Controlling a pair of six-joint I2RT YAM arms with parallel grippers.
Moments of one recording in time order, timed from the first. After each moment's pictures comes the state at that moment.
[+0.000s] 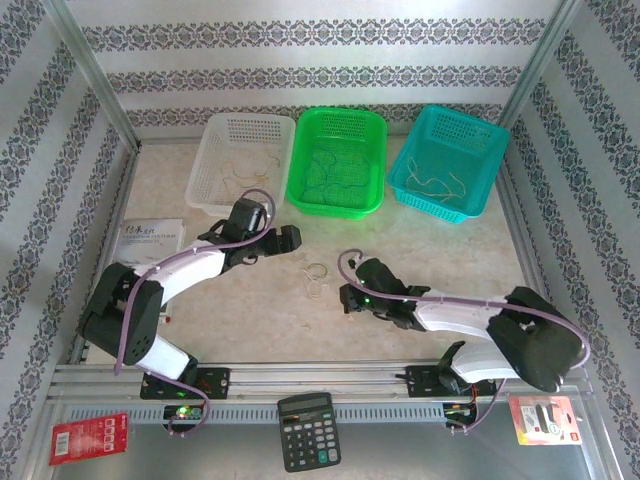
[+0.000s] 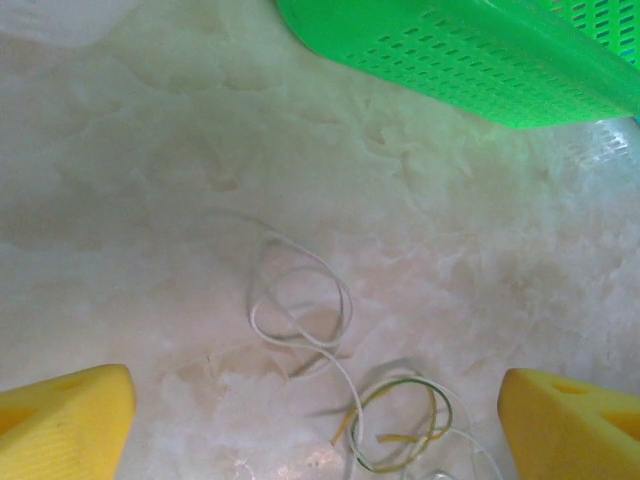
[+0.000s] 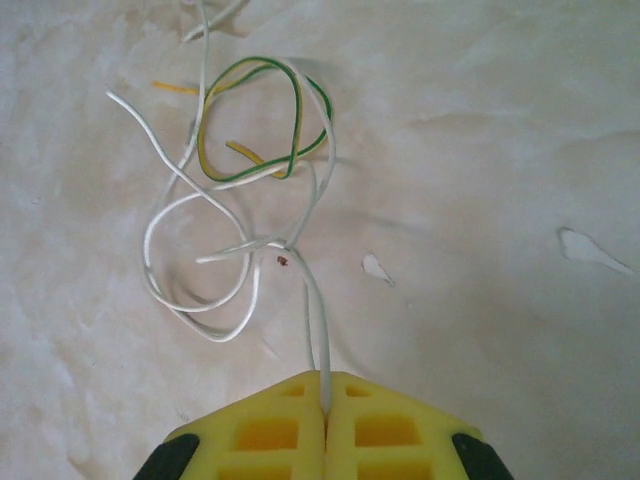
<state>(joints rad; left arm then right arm) -0.43 1.52 0.84 -0.15 0.20 -0.61 0.81 1.30 0.40 0.11 -0.06 0.64</state>
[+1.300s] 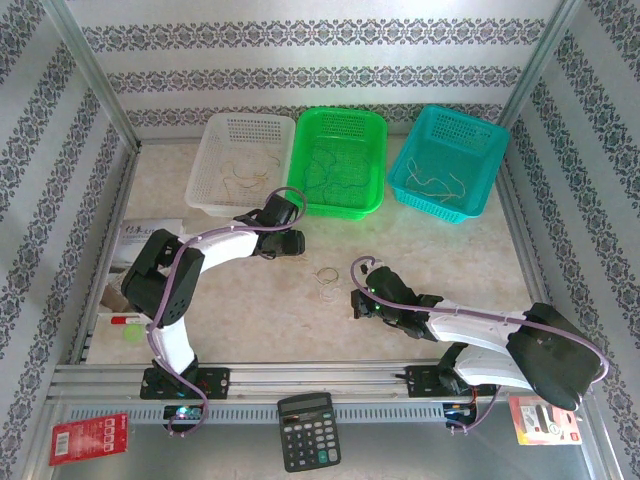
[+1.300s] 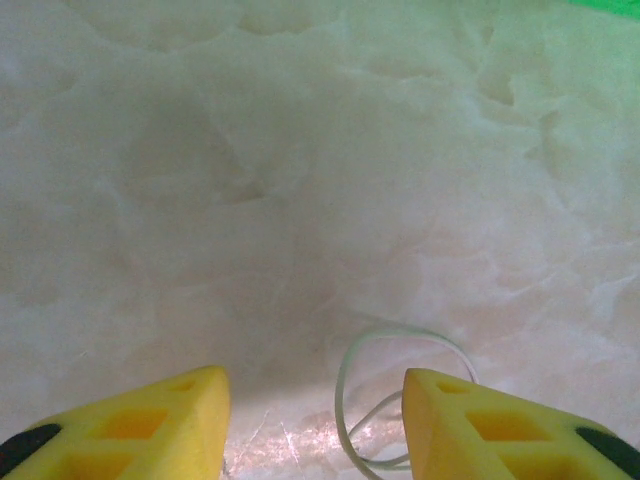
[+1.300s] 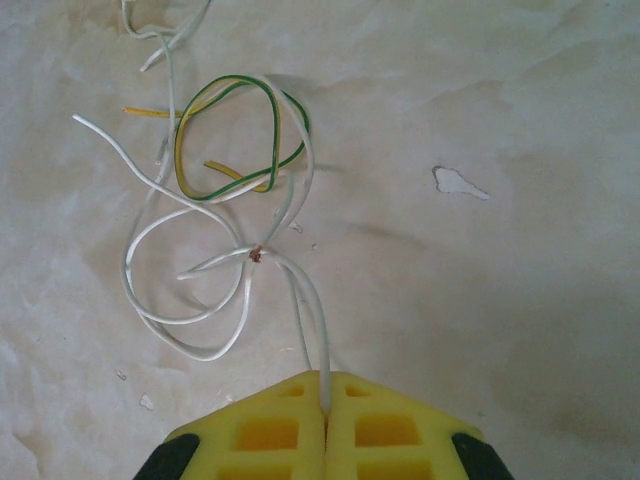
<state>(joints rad) -0.52 1.81 1.09 -0.34 0.03 -0.56 0.81 1.20 0.32 0.07 0.01 0.66</state>
